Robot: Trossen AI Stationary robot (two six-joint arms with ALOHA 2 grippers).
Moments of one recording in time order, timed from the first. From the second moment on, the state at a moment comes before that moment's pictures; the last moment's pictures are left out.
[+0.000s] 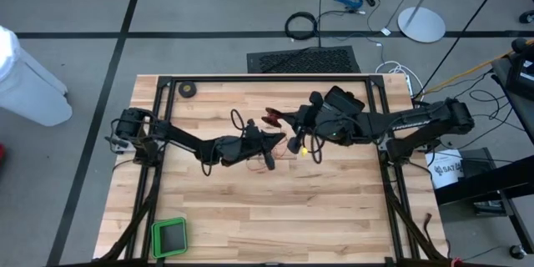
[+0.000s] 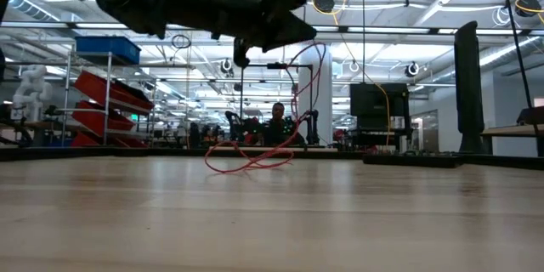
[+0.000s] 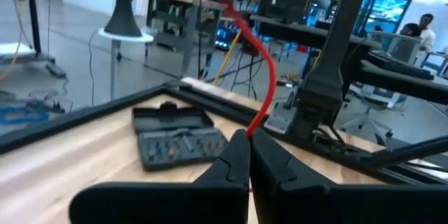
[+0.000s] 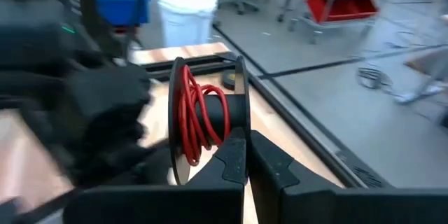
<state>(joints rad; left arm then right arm) -0.11 1.79 0.83 0.99 -0.50 -0.21 0.11 1.34 1.10 -0.11 0.57 0.12</state>
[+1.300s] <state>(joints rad) -0.20 1.39 0.86 0.18 -0.42 0.06 0.11 1.38 1.10 -0.32 0.32 0.02</state>
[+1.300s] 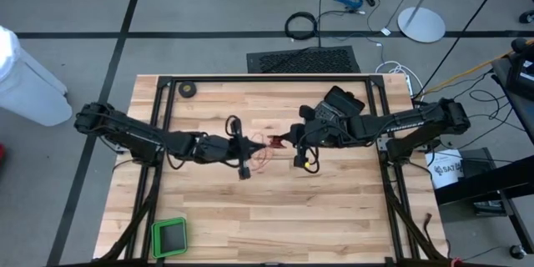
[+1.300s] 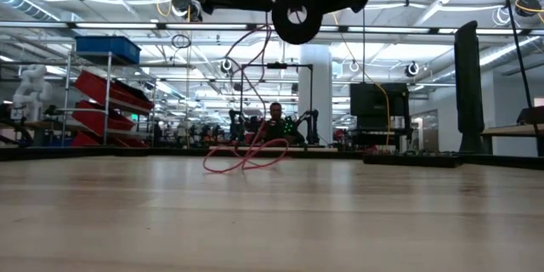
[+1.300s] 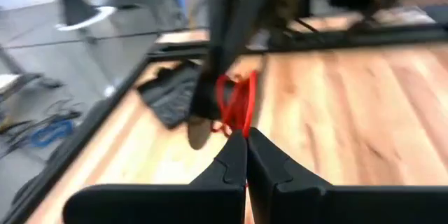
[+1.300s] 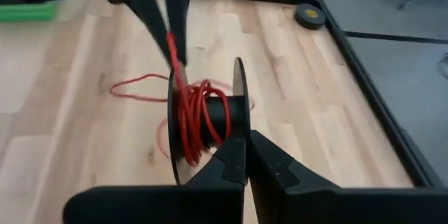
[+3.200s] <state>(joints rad) -0.31 1.55 0.79 0.35 -0.57 -0.10 0.11 1.26 1.10 -0.18 0.24 0.05</state>
